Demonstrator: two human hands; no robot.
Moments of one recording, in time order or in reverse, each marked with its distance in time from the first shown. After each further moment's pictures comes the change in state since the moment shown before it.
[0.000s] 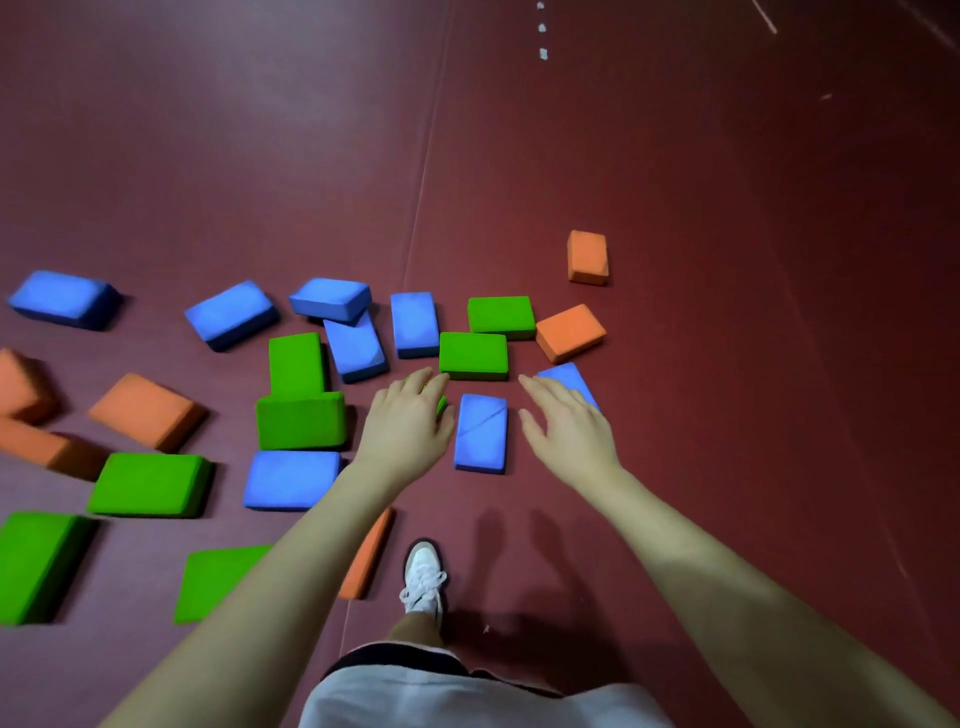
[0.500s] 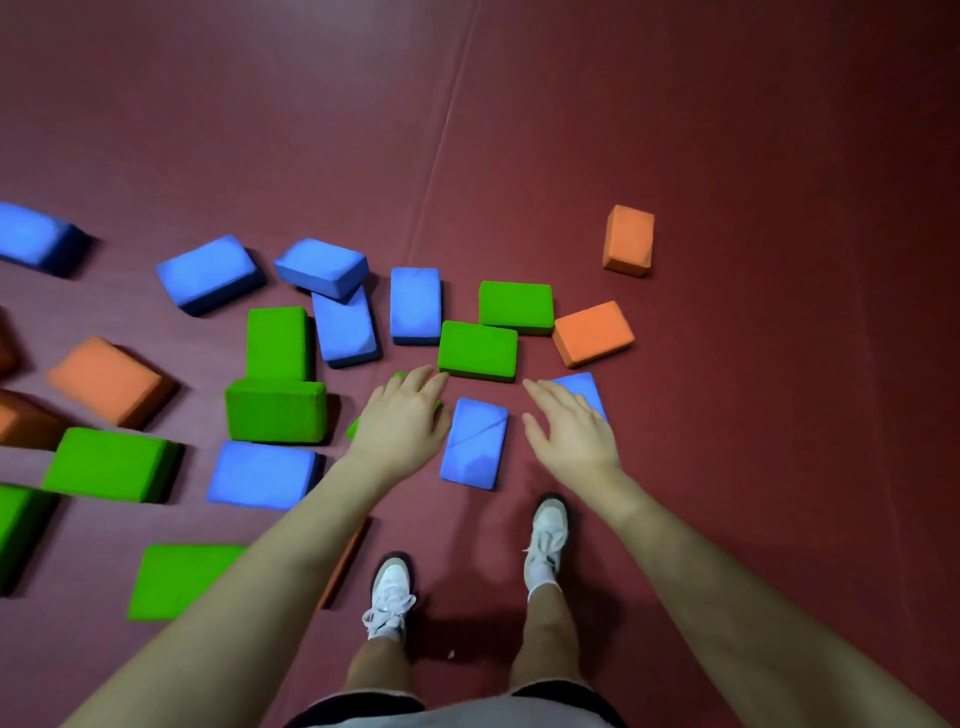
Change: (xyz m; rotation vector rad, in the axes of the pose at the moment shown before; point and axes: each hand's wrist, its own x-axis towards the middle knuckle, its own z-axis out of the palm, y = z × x) left_hand 0.189 -0.021 0.050 0.005 -0.164 -0.069; right_hand 0.197 0.085 0.035 -0.009 -0.235 0.000
